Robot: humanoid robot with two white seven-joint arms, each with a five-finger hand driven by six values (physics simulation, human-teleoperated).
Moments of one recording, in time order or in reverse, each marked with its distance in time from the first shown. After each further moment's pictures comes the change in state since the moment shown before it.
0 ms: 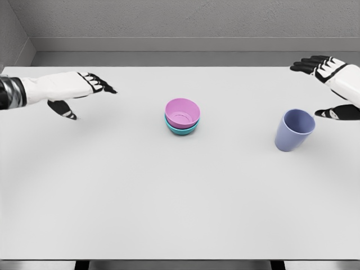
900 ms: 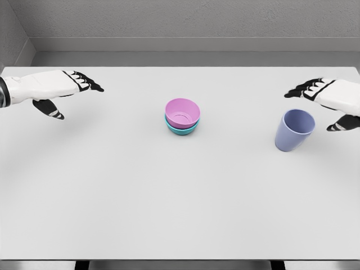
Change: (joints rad) left arm 0.009 0.044 0.010 -0.008 0.027 0.000 0.000; right arm -0.164 -0.023 0.113 0.013 0.042 0.098 0.417
